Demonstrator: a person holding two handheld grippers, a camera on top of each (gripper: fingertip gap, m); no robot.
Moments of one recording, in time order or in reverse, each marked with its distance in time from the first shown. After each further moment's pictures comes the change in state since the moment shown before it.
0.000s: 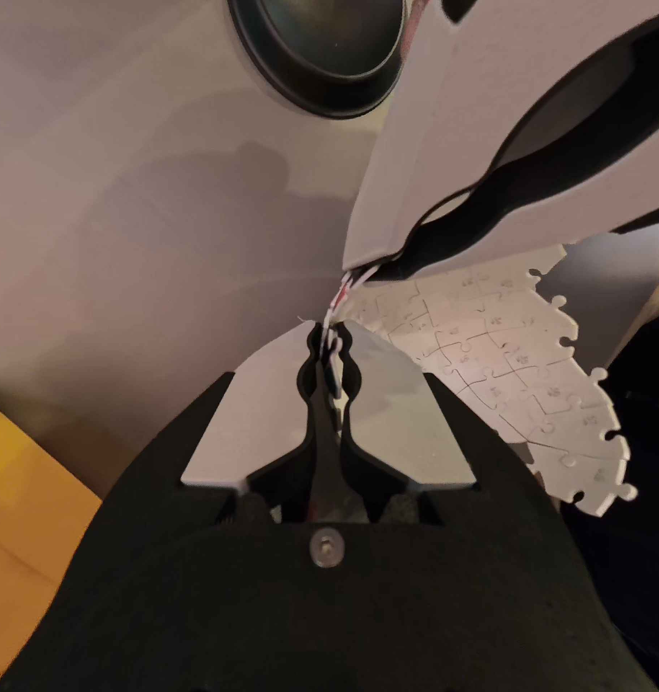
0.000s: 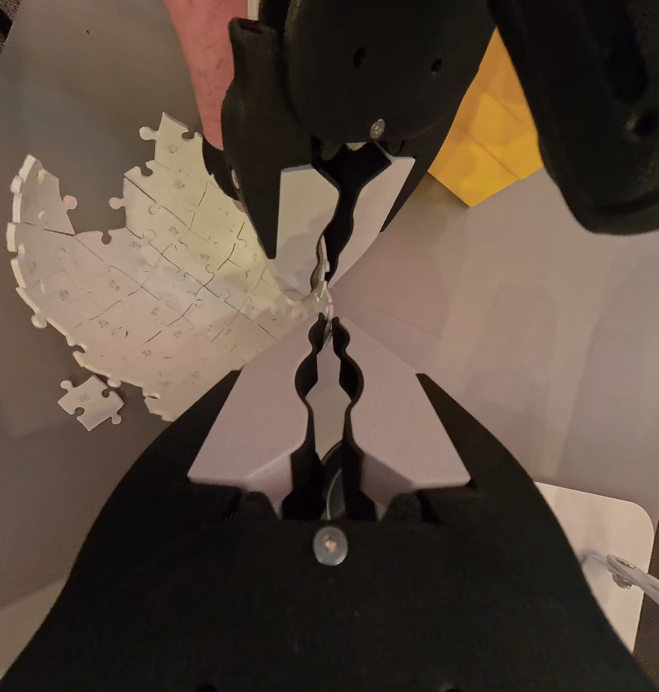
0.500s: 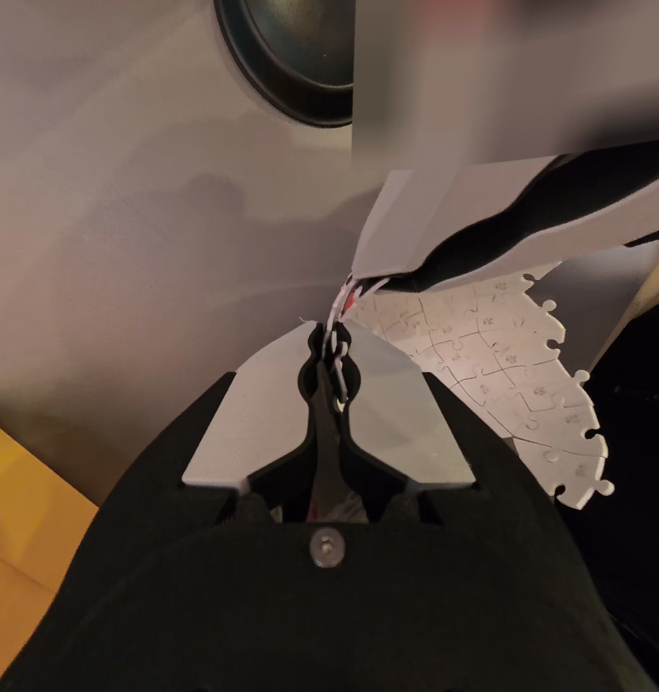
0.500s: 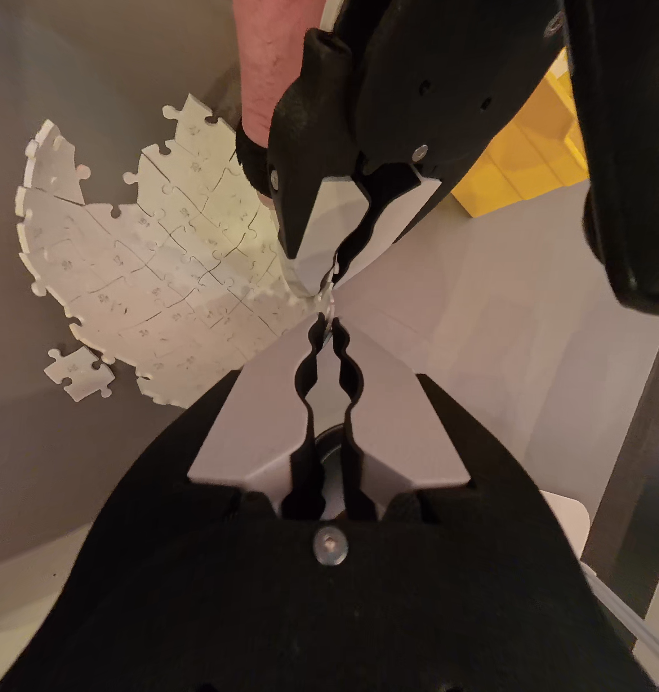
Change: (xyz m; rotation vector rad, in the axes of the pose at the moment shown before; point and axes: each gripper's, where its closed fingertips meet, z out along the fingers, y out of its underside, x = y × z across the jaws) left arm 0.003 -0.004 0.000 -0.003 0.026 0.009; right arm -0.003 0.000 -0.005 -0.058 0.010 -0.119
